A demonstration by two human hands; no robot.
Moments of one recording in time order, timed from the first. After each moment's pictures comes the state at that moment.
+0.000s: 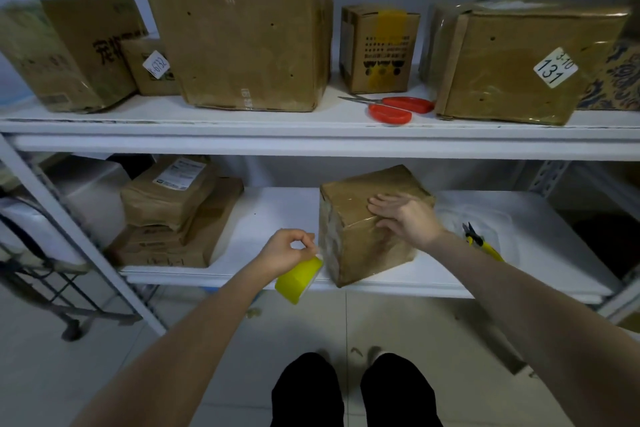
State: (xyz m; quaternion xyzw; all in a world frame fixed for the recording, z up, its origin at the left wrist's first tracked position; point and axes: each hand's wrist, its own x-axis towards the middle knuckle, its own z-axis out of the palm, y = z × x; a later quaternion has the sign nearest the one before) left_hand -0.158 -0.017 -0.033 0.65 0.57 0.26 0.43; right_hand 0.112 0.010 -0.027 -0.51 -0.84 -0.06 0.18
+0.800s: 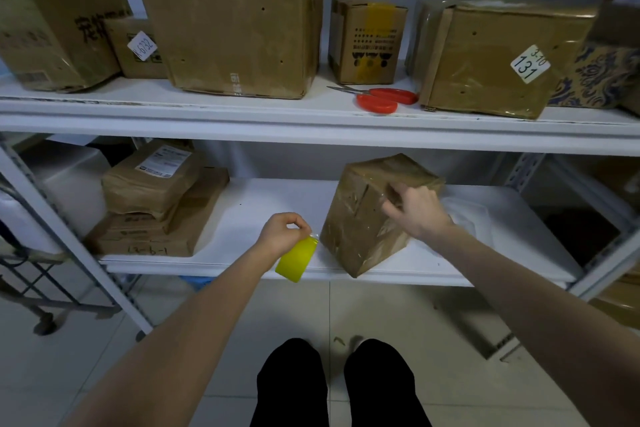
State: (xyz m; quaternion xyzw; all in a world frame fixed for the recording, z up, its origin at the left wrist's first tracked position) left_hand -0.136 -0.017 -0.033 0.60 0.60 0.32 0.43; right_hand 0.113 -0.036 0.010 -0.69 -0.70 0.04 0.16
